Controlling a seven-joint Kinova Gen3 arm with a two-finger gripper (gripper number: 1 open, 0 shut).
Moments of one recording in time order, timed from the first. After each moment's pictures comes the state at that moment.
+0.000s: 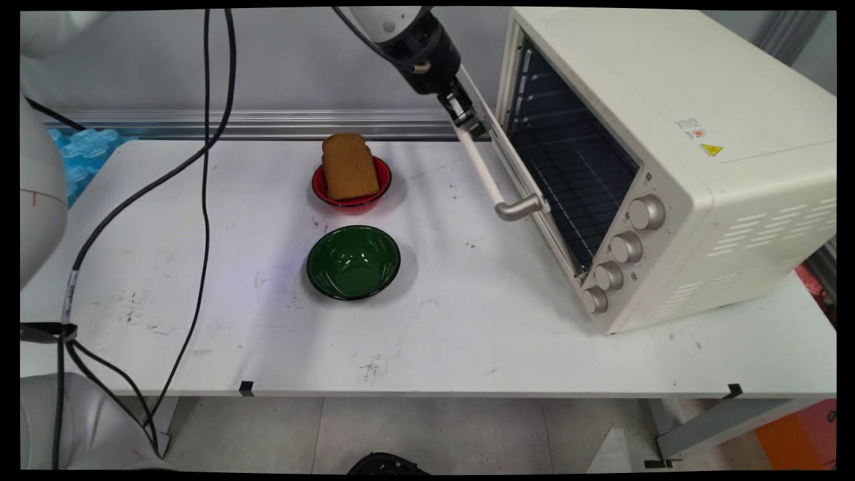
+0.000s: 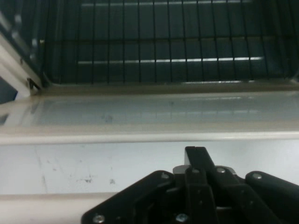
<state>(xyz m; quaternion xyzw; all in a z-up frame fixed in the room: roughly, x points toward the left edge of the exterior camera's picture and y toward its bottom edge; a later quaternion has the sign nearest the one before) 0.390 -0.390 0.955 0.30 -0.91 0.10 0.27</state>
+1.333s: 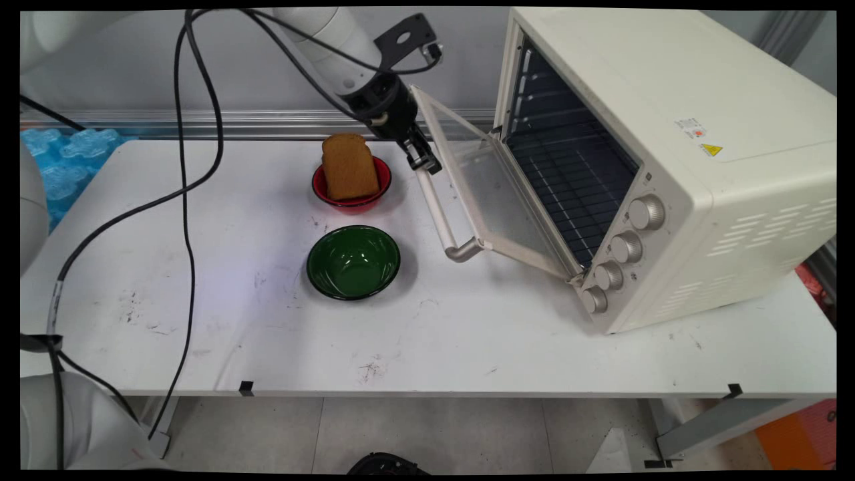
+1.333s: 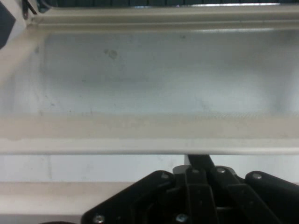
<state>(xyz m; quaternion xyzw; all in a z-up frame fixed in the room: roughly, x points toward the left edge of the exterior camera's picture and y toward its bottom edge) 0.425 -0.354 0.902 0.31 -0.92 0.10 0.23</state>
